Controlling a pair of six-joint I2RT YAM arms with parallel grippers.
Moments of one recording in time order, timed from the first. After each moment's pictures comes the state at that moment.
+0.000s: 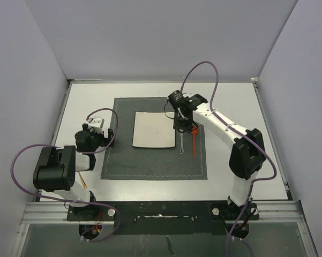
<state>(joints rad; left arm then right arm) 0.05 1.60 0.33 0.94 0.29 0.06 0.63 1.88 1.62 -1.02 0.27 0.69</state>
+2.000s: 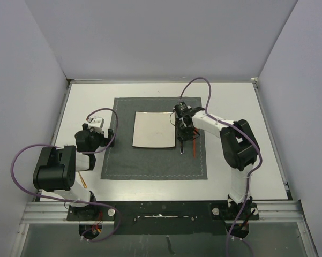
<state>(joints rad) 0.05 1.60 0.33 0.94 0.29 0.06 0.53 1.97 1.38 -0.66 0.11 0.43</state>
